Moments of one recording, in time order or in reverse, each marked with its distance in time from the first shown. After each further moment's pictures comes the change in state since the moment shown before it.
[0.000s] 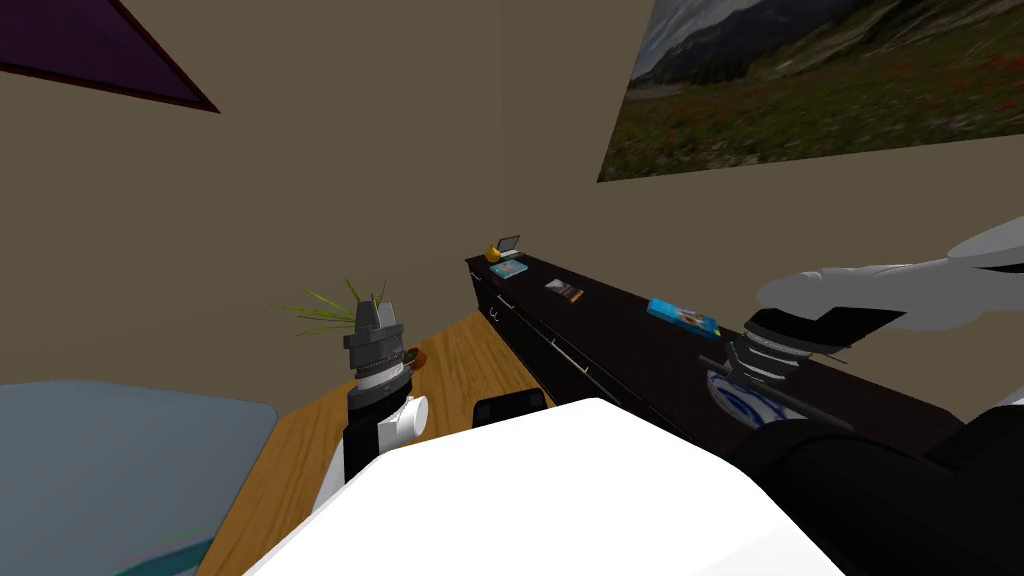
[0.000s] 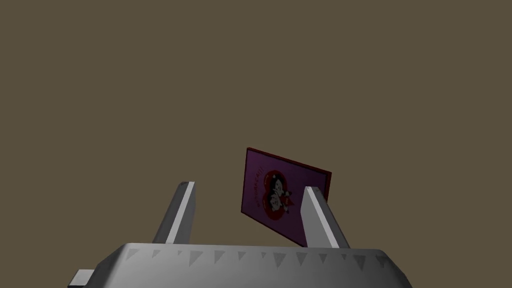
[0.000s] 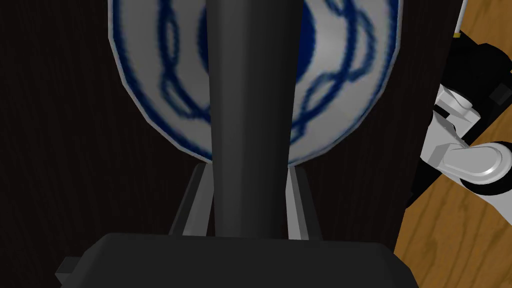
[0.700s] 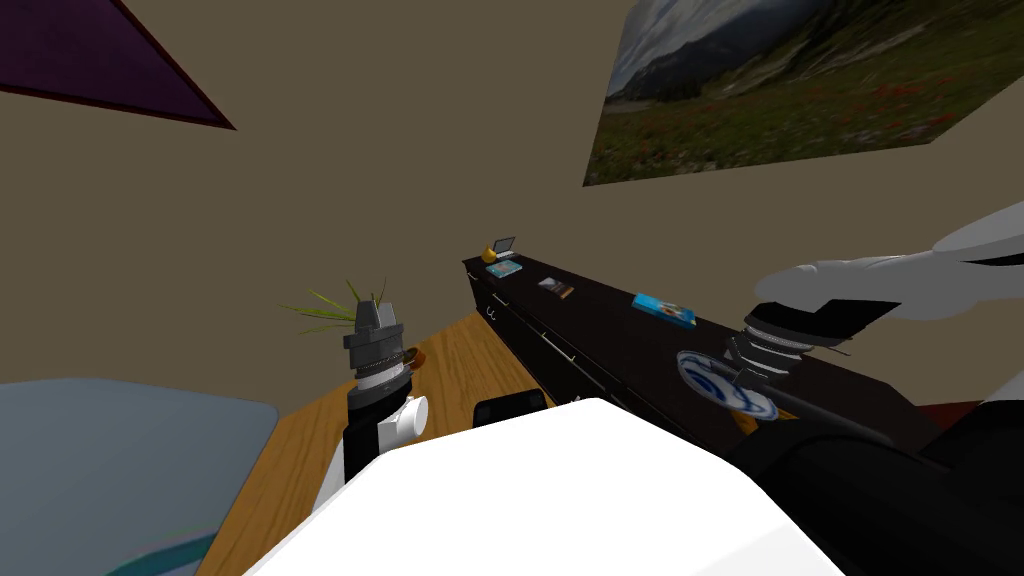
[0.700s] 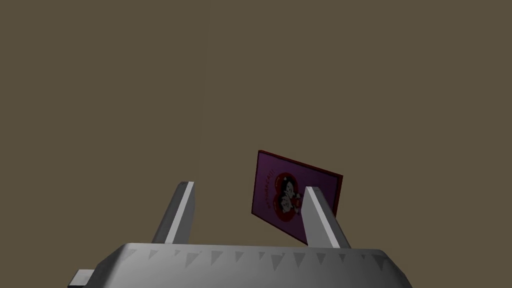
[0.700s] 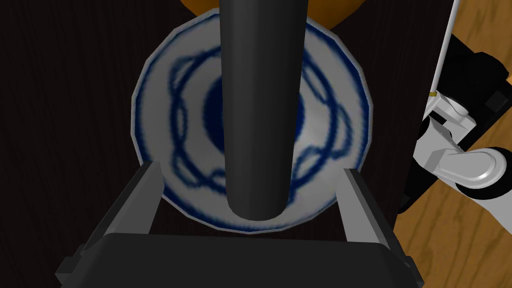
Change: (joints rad) left arm 0.000 0.000 0.000 0.000 0.000 0.000 0.000; right arm -0.001 -0.037 0.007 0.014 -0.006 -0.031 0.007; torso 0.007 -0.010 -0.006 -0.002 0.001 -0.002
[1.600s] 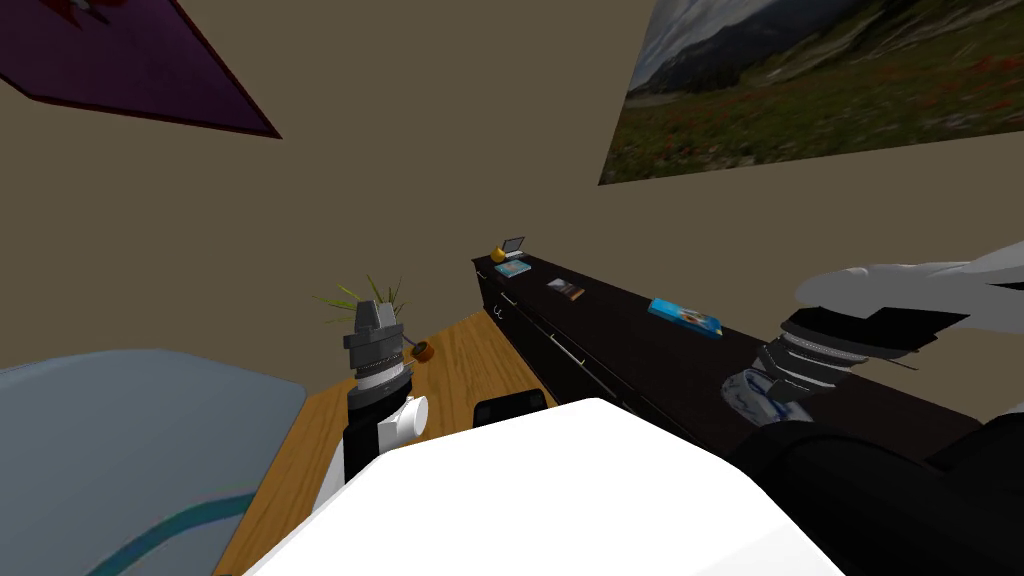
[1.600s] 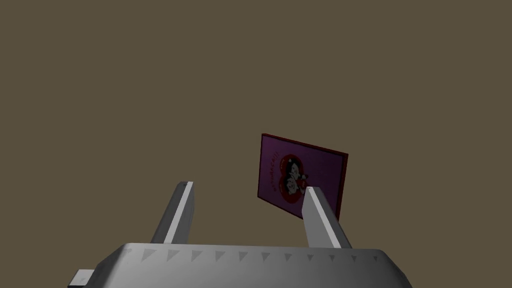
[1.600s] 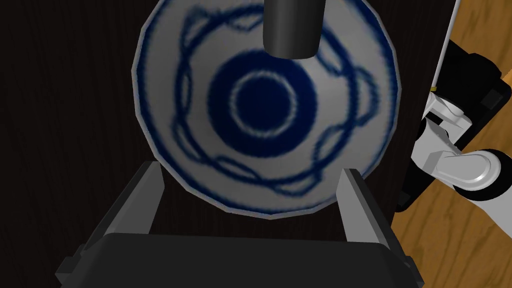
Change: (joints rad) left arm 0.000 0.000 0.000 0.000 0.000 0.000 0.000; right arm 0.065 0.106 -0.052 0.187 0.007 -0.120 0.077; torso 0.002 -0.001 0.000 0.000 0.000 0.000
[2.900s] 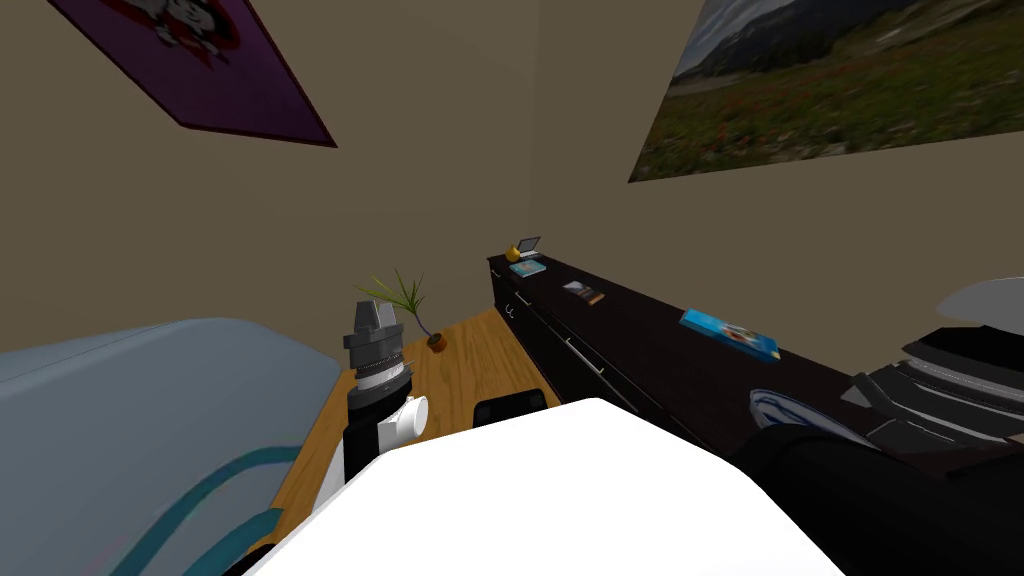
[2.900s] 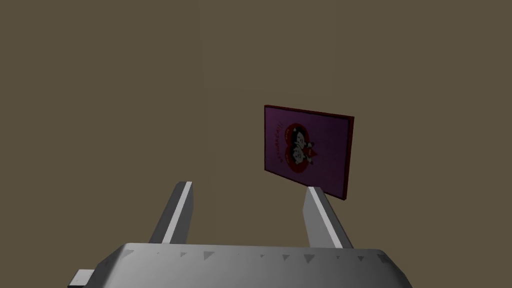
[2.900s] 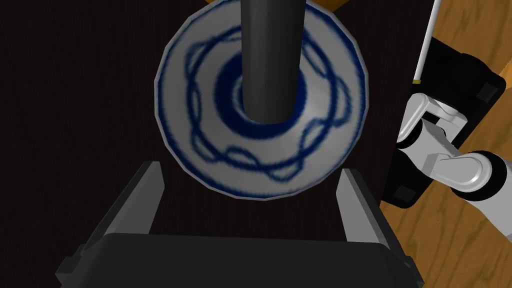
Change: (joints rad) left arm 0.000 0.000 0.000 0.000 0.000 0.000 0.000; right arm 0.090 0.171 -0.050 0.320 -0.010 -0.201 0.142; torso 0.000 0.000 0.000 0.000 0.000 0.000
